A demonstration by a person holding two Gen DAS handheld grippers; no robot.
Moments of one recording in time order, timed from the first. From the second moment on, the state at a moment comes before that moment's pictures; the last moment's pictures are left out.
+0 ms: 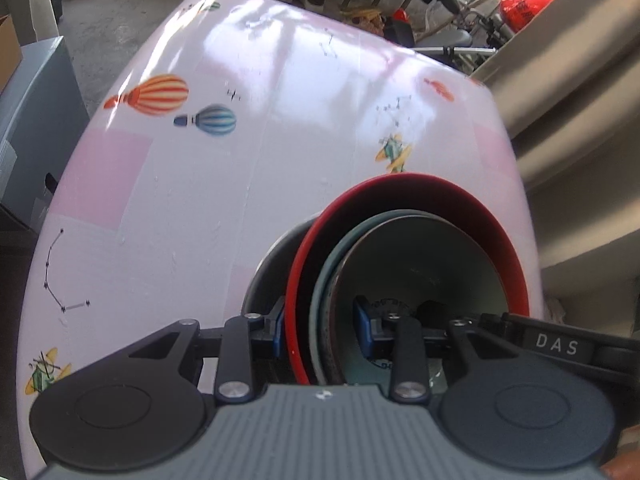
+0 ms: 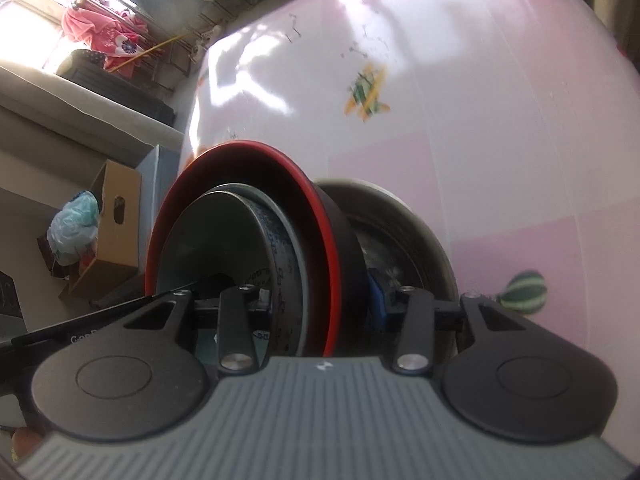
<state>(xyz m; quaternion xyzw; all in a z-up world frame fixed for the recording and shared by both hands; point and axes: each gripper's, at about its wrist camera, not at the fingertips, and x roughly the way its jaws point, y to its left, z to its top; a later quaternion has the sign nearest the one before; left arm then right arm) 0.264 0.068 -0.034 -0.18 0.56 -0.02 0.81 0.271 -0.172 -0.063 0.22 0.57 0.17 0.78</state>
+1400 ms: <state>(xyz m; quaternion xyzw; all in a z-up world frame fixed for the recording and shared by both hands) 0.070 0.047 0.007 -0.02 0.32 -0.02 0.95 0.076 -0.223 -0.026 0.11 0.34 0.07 0.93</state>
